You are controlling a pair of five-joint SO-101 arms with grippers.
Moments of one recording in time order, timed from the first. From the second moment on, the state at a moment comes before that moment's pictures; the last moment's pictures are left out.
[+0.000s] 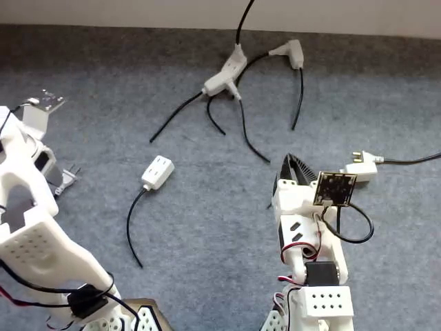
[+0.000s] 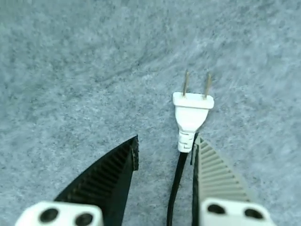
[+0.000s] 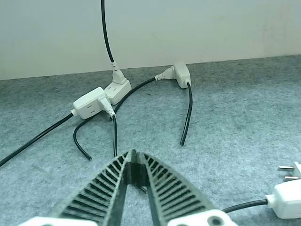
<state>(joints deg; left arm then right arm) -39.3 26.6 -11.8 79.0 -56.0 -4.2 -86.9 95.5 12.8 -4.0</state>
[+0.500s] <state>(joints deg) -34.7 26.6 -11.8 76.0 -56.0 -4.2 -86.9 95.5 12.8 -4.0</state>
